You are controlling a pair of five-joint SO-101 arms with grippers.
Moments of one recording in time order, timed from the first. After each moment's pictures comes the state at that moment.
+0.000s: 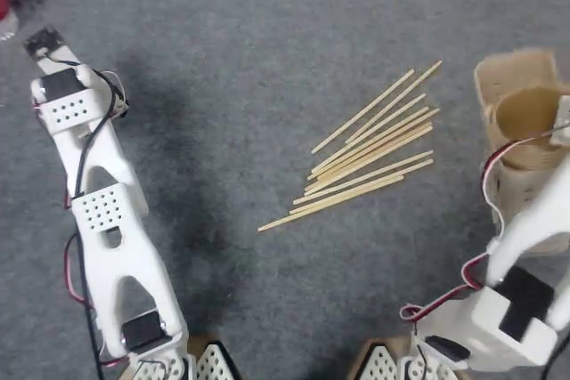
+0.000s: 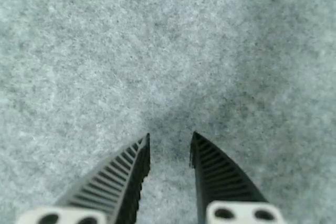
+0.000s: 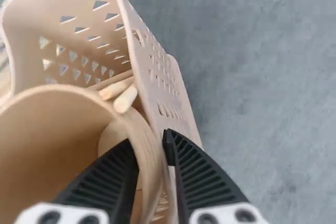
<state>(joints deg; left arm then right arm) -28.4 80.9 -93.8 99.4 23.1 30.4 -1.1 -28.8 100.6 19.6</state>
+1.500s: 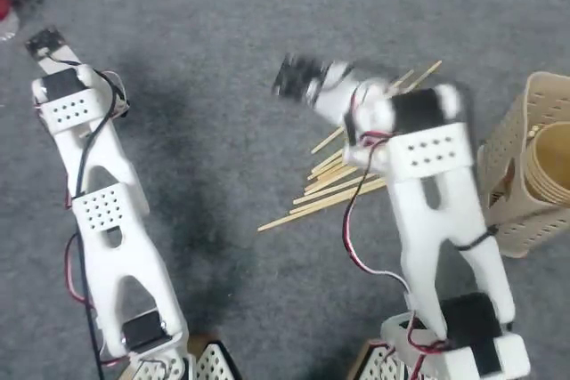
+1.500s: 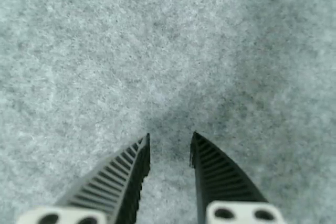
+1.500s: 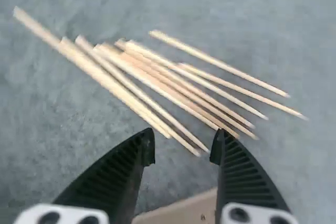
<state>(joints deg) -28.2 80.9 -93.8 99.4 23.1 -19.0 -12.0 5.1 84.0 55.8</state>
